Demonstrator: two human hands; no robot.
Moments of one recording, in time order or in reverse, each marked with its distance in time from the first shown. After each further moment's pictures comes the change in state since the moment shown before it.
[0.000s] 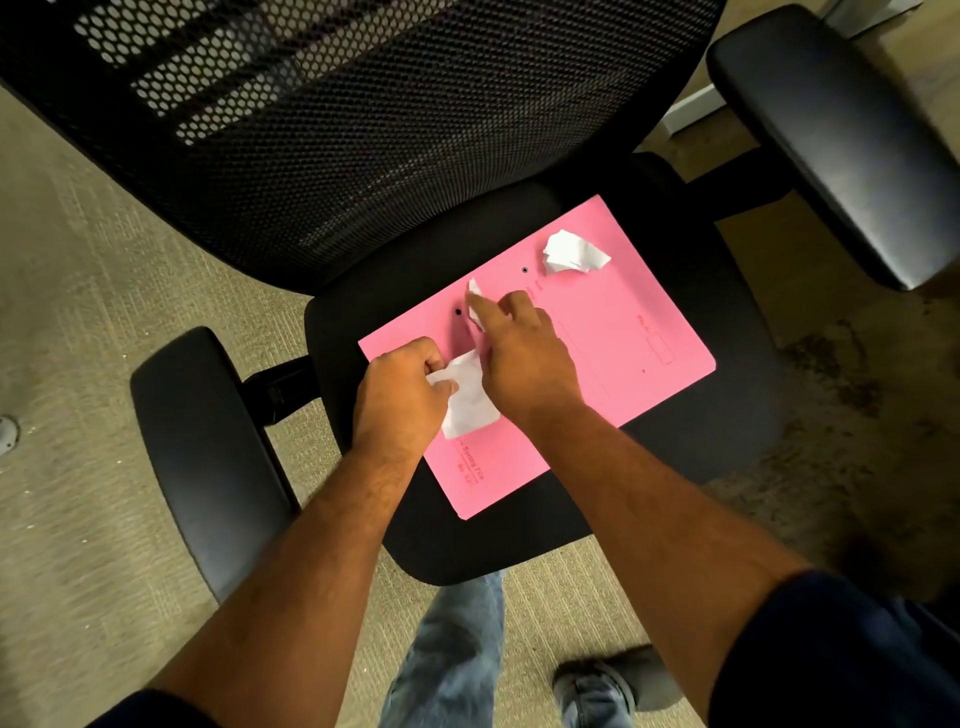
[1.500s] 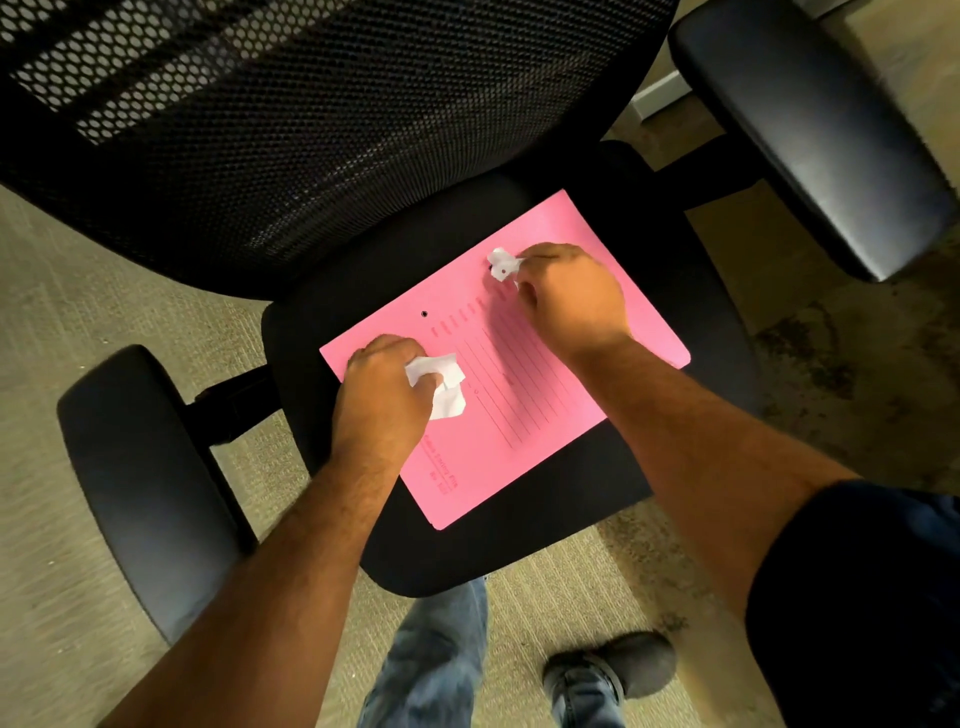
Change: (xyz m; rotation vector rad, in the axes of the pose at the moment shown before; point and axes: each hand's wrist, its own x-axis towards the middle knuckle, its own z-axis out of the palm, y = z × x) left_hand 0.008 0.010 0.014 -0.055 0.038 0.049; right_hand 0.045 0.073 -0.051 -0.189 0.153 -0.100
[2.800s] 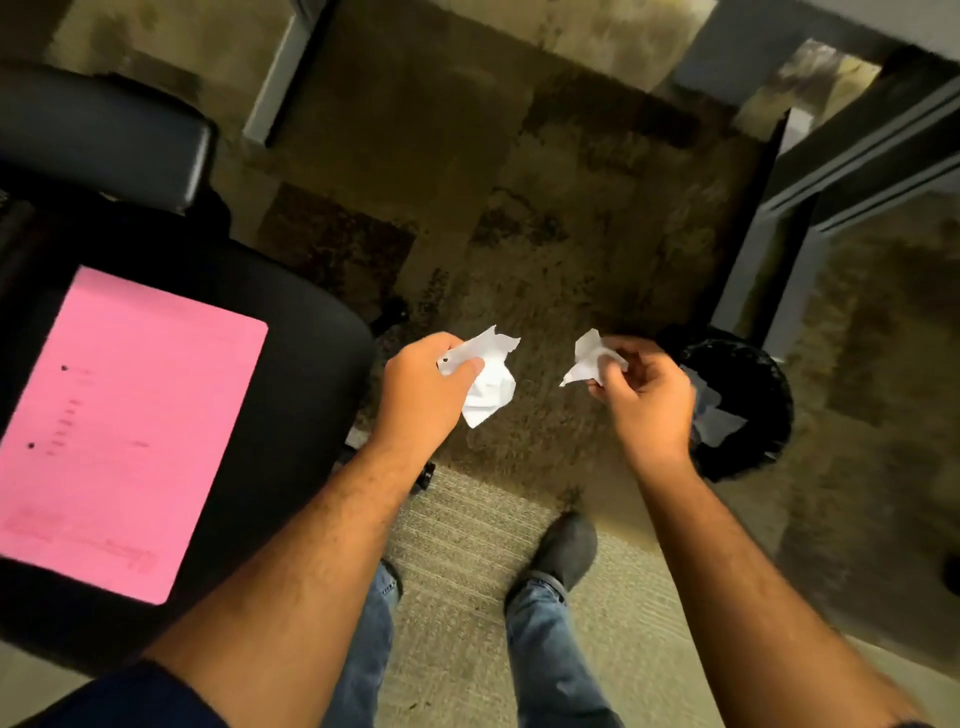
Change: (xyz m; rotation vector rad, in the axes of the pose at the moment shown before) left_hand -0.213 0.261 0.223 -0.066 -0.562 0.472; right_hand -0.461 0.242 -0.037 0.893 0.798 1.166
